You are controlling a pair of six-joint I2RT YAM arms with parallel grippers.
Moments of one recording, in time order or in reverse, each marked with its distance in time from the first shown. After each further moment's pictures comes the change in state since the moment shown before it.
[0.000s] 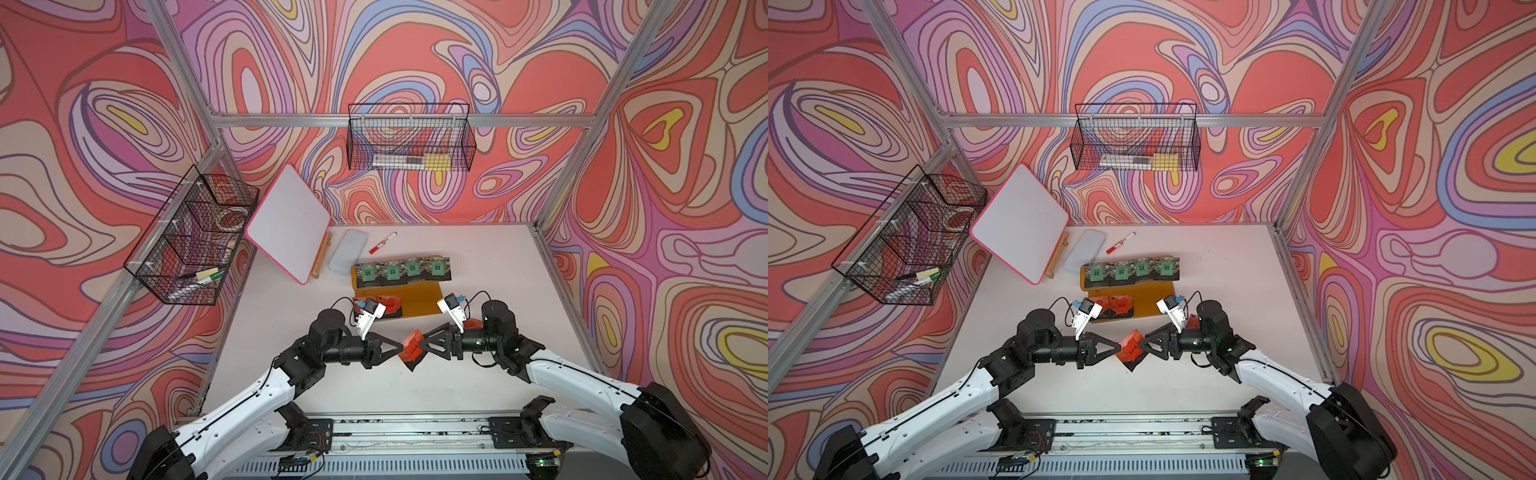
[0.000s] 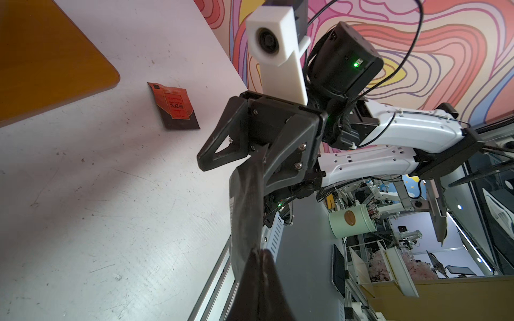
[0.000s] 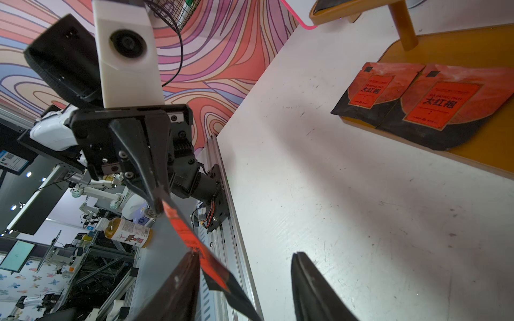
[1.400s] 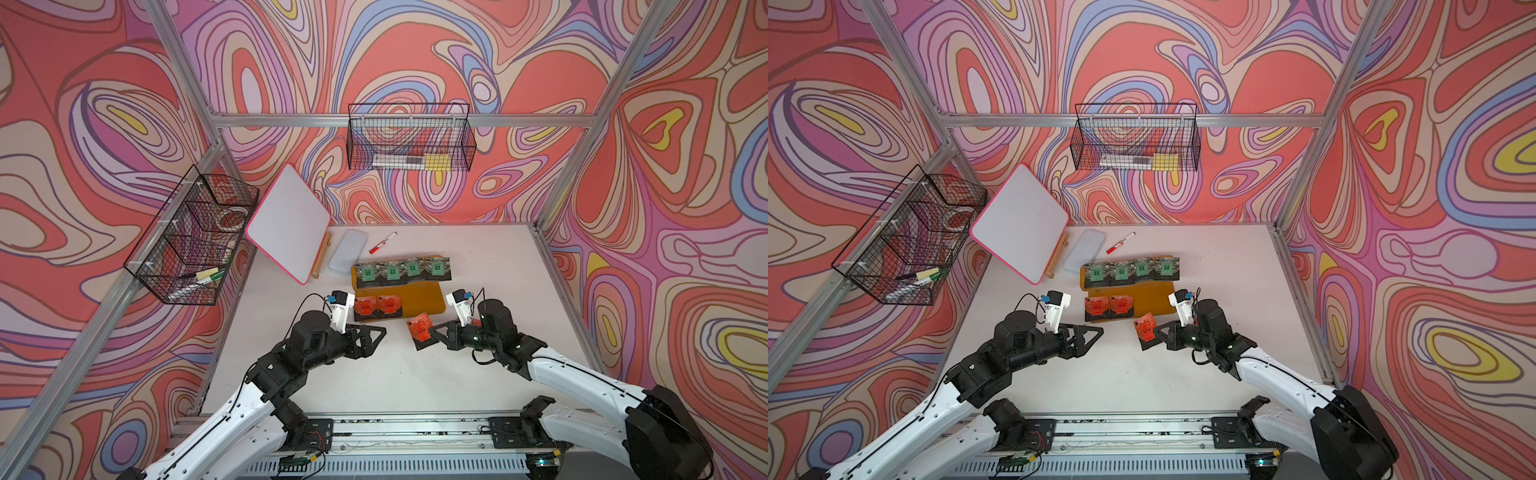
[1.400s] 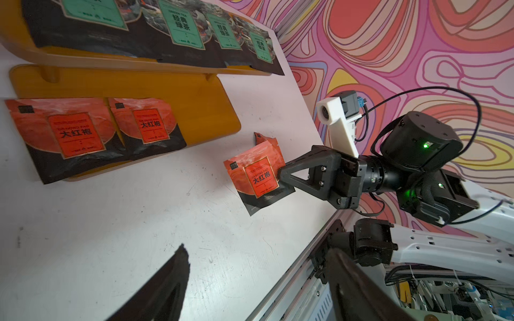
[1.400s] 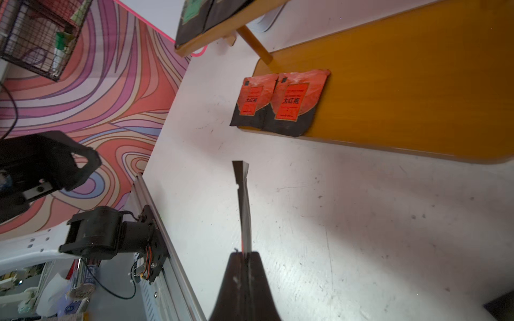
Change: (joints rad) left arm 0.026 -0.203 0.114 -0.418 -0.473 0.002; right arm 0.000 0.007 0.054 -0.232 0.415 0.064
